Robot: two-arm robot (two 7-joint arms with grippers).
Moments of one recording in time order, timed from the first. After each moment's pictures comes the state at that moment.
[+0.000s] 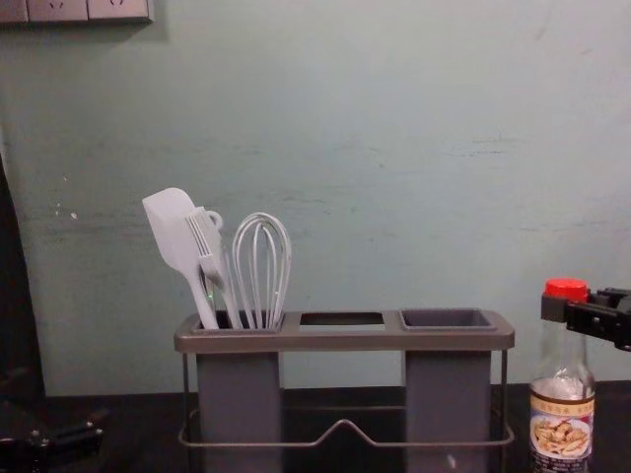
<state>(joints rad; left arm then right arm) -0.20 0.60 0.45 -1.41 -0.25 -0.12 0.03 0.39 0.53 -0.33 -1.26 0.56 -0.07 0.60</state>
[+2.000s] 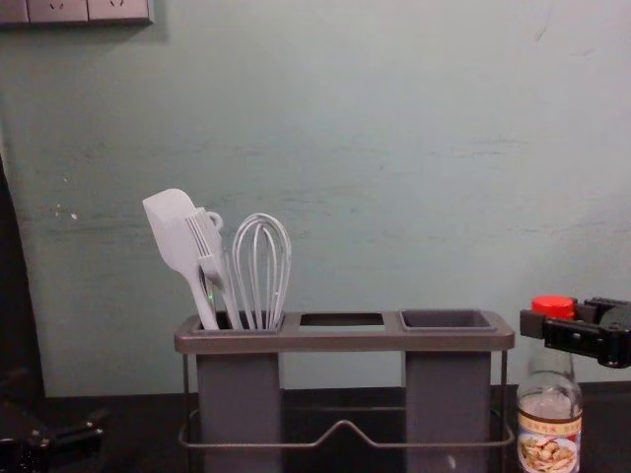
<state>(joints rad) -0.20 0.60 0.45 -1.41 -0.25 -0.12 0.03 0.37 0.51 -0.33 -1.27 0.51 -0.08 0.59</state>
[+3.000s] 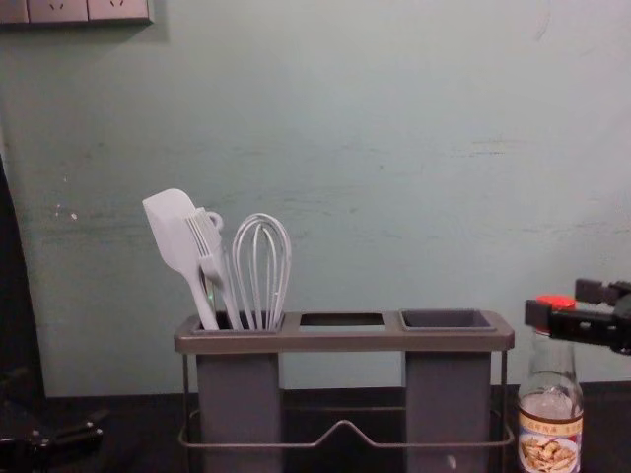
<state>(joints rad) -0.20 0.60 0.45 -1.41 -0.25 -0.12 0.03 0.36 0.51 -0.31 -1.28 0.52 -0.11 0.59</state>
